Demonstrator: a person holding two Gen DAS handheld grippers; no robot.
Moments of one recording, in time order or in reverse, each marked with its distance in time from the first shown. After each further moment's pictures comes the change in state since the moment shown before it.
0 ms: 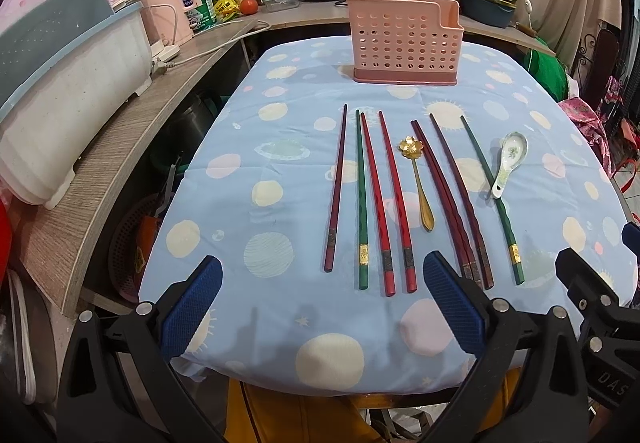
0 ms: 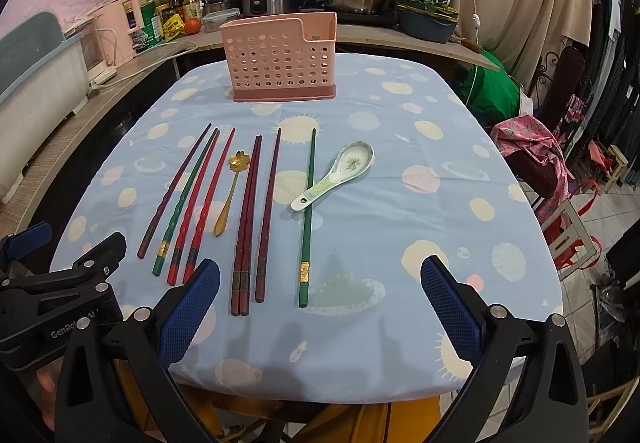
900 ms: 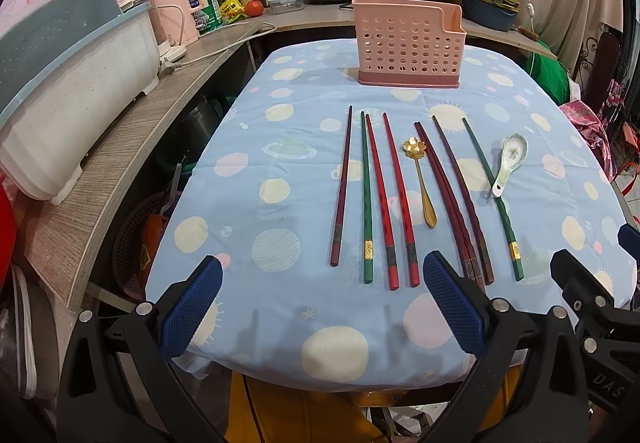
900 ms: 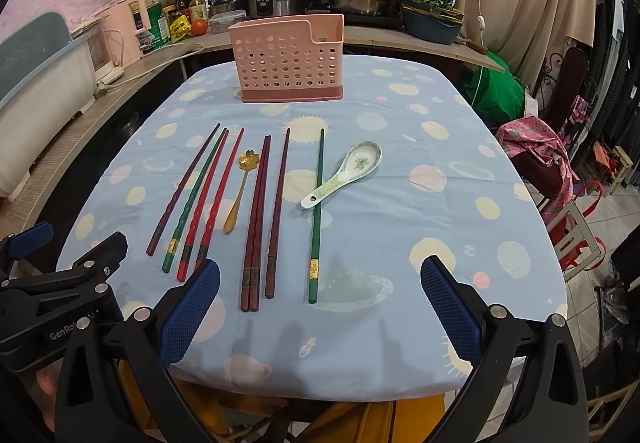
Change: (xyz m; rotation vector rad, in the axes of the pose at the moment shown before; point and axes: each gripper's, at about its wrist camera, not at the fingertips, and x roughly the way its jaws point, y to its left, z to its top) left arm -0.007 0.005 -0.004 -0.006 -0.008 0.007; right arm -0.005 0.004 -0.003 -0.004 -0.004 0.016
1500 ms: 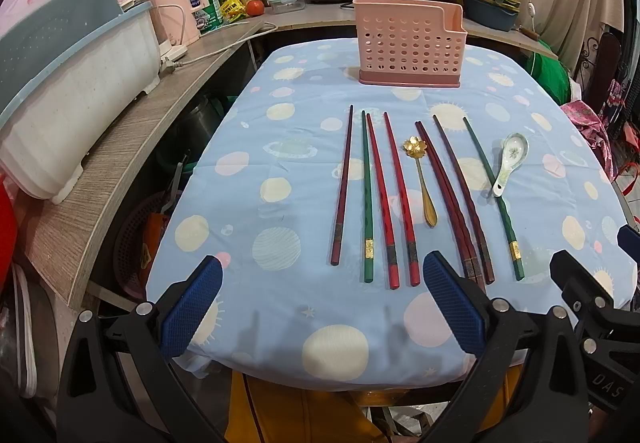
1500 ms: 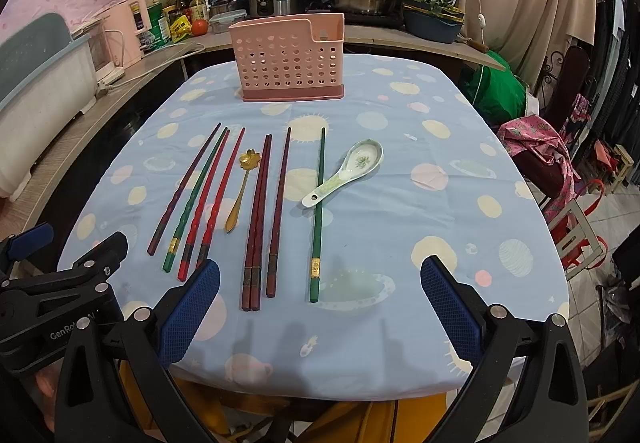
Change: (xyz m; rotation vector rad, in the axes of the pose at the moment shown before) left arm -0.003 0.003 -0.001 -0.003 0.001 0.000; right arm -0.001 0.002 0.000 -0.002 0.000 0.001
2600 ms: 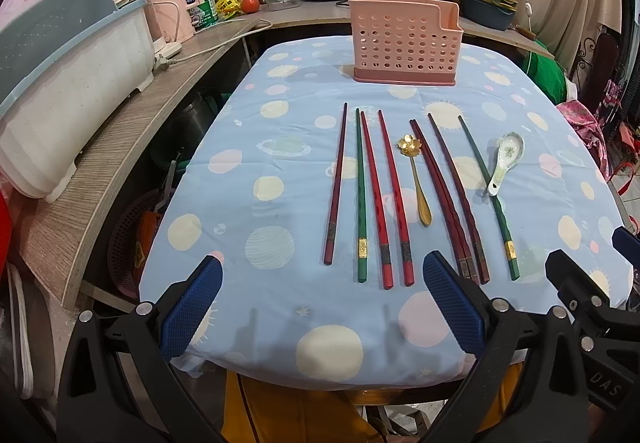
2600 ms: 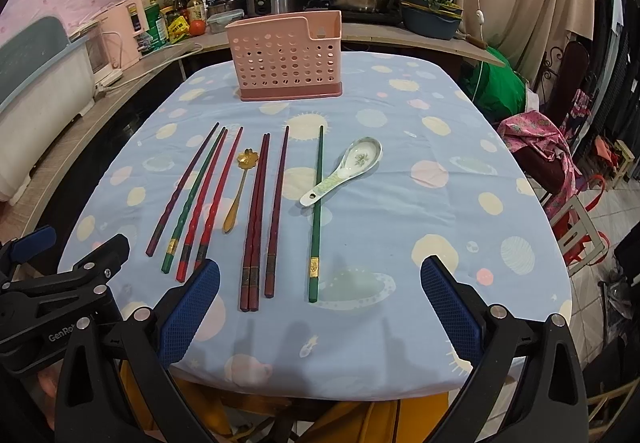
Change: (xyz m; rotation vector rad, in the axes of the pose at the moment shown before) left arm 0.005 -0.006 0.000 -0.003 0.011 -0.017; right arm 0.000 0.002 -0.002 0.011 0.007 0.003
